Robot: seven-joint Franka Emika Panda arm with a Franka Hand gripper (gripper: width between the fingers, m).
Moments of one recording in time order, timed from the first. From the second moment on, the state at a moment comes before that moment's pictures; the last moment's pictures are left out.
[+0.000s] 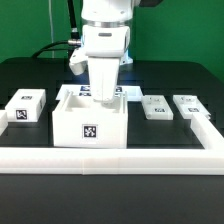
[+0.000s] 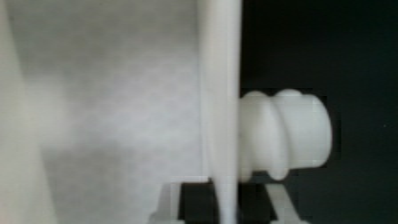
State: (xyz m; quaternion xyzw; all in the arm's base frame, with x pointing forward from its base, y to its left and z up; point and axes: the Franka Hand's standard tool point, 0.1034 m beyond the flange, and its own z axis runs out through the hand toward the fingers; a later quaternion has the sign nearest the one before) arm 0.455 -0.014 0.028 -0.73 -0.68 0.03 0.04
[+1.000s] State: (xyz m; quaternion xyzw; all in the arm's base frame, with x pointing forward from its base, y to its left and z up) arm 0.488 -0.008 0.027 -0.73 -0.68 0.02 0.03
